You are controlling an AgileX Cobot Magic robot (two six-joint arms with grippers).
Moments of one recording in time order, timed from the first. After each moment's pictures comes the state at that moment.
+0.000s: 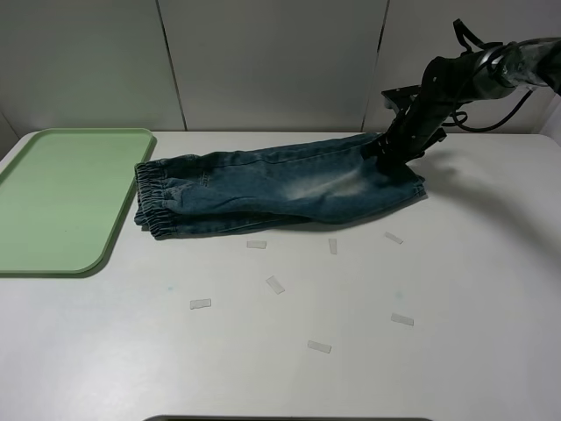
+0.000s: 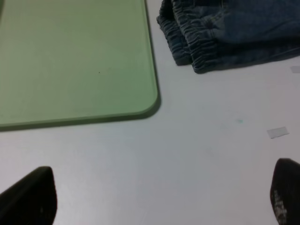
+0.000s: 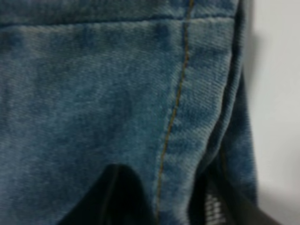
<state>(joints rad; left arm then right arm) 0.00 0.00 -0.49 -0.02 1.06 0.06 0.13 2.43 -1.77 0.08 0.67 -0.22</state>
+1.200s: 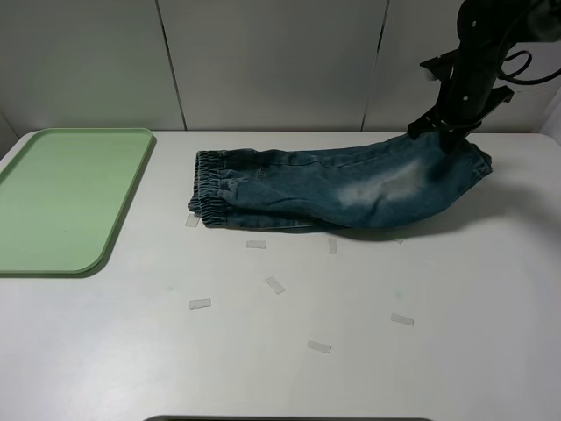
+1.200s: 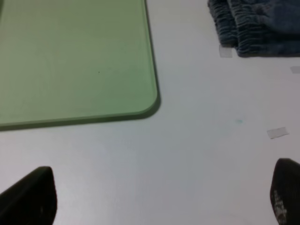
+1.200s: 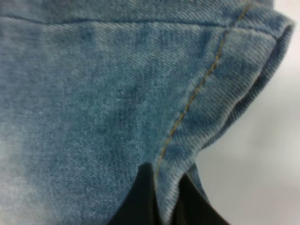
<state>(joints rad) 0.00 0.00 -0.49 -0.02 1.06 0.05 0.12 2.18 -1.75 -0.26 1.02 -0.06</state>
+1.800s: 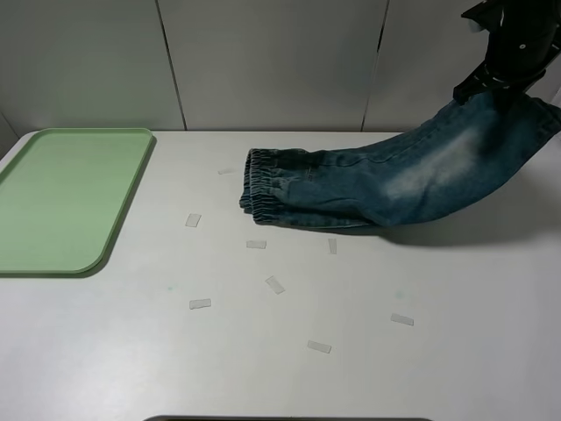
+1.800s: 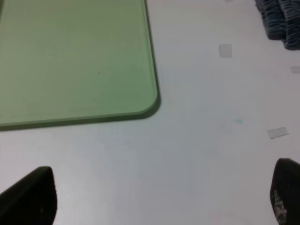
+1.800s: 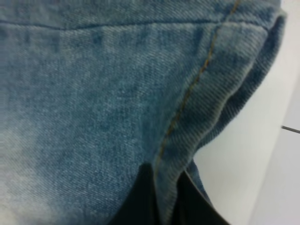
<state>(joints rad) 0.00 0.00 -0.49 -0.02 1.06 0.05 0.11 2.02 -1.75 -0.44 1.16 -0.05</state>
